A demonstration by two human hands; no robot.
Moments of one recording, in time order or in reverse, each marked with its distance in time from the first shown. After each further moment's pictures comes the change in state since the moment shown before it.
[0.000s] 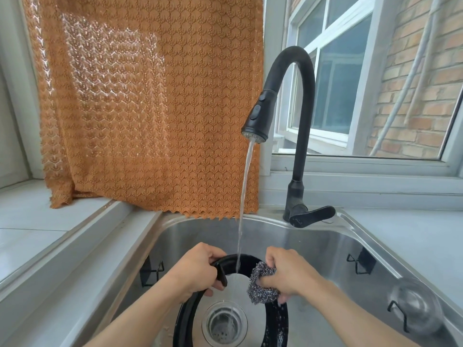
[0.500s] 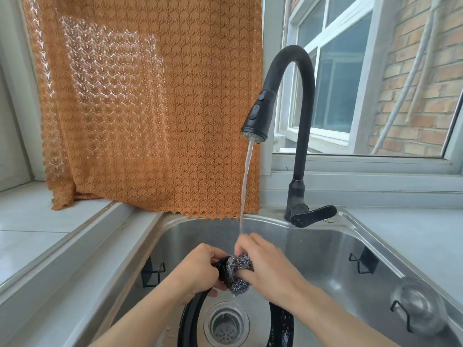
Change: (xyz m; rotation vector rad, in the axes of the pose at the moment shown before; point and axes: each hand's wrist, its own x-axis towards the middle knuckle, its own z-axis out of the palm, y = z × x) left_hand 0.000 0.001 0.004 -0.049 -0.012 0.017; right_hand -0.017 -0.038 0.011 0.002 0.280 -0.469
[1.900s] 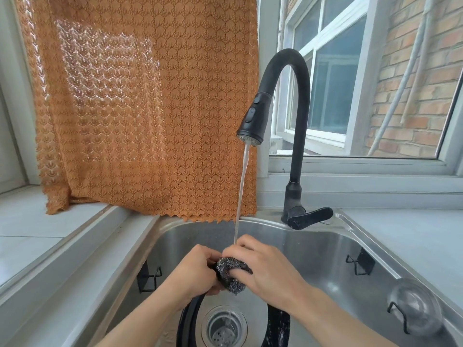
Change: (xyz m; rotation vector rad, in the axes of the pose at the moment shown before) left_hand 0.001 -0.001 0.001 -0.121 -0.013 0.089; right_hand 0.001 0.007 -0.002 -0.071 0.071 -0.246
